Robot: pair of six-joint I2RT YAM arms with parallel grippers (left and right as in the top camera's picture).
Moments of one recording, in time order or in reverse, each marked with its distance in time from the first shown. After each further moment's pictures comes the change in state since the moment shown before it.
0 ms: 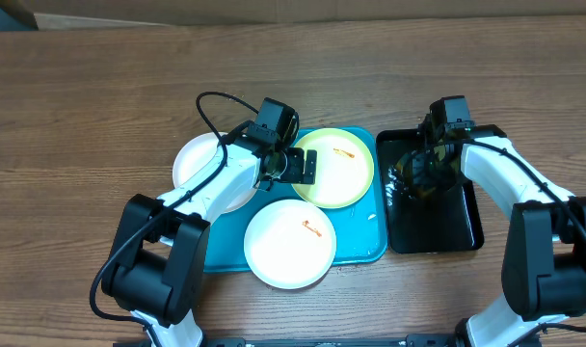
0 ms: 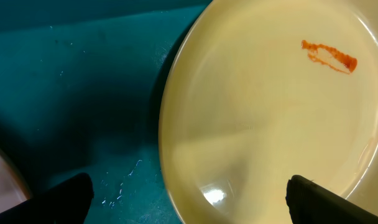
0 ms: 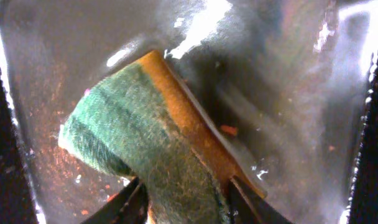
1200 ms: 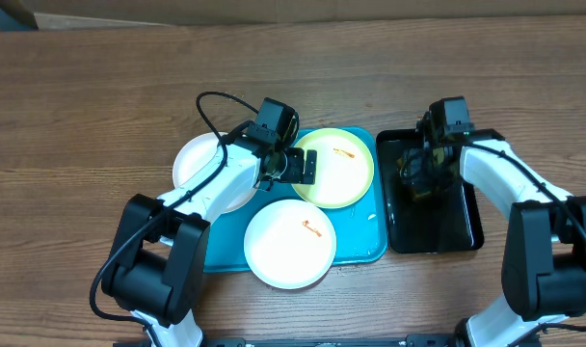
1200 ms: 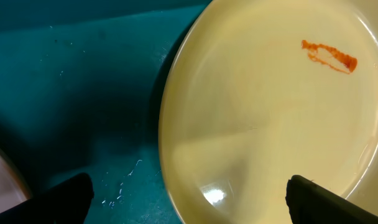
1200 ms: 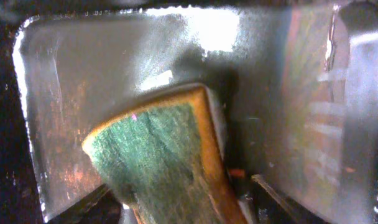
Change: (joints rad) left arm 0.000 0.000 0.000 0.000 0.000 0.000; right arm 0.000 0.000 -0.047 0.118 -0.016 -0.006
